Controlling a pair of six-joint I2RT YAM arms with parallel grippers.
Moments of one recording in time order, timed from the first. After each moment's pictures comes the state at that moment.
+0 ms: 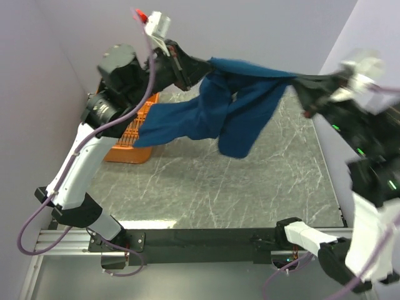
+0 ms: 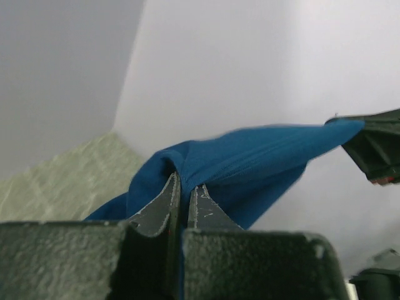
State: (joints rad) left arm -0.71 1.55 2.19 -0.47 0.24 -0.48; right arm 0.22 1.08 1.97 -0.65 -0.43 -0.17
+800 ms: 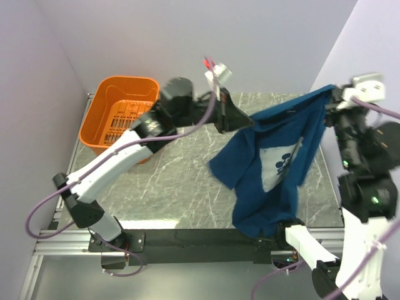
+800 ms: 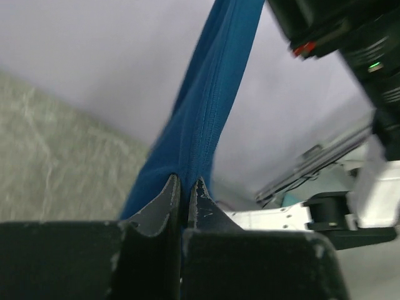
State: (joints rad) left arm -0.91 1.55 1.87 -0.23 0.48 -0.55; right arm 0.07 0.88 1.70 -0.57 0.02 -0.35
